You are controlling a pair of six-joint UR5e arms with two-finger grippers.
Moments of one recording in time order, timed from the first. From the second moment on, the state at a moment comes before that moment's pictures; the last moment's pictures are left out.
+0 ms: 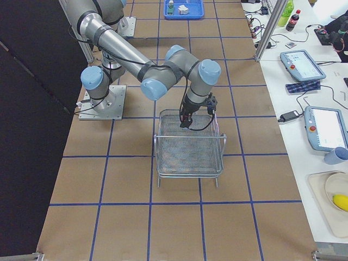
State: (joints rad) left arm -1.55 -1.48 -1.65 -1.64 1.62 0.09; right arm 0.89 -1.35 1.56 -1.61 -1.75 -0.61
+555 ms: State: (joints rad) left arm -1.55 -1.47 -1.67 -1.64 1.62 0.09; right arm 0.96 -1.48 1.54 -1.59 -1.62 -0.60
